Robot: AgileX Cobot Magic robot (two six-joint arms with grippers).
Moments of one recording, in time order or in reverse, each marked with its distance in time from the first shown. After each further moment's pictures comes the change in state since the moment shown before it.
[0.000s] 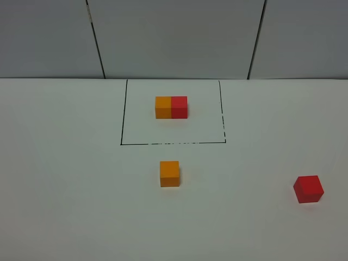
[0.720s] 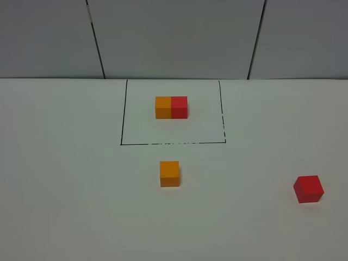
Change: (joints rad) left arm 0.000 -0.206 0.176 -0.048 -0.003 0.026; right arm 0.000 0.000 0.000 -0.001 0.000 0.000
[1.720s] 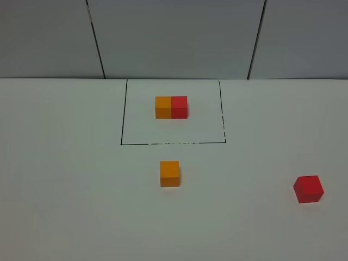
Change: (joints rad) left arm -0.060 -0.089 0.077 0.000 -0.015 0.011; right arm 0.000 0.000 0.000 -0.001 0.000 0.000
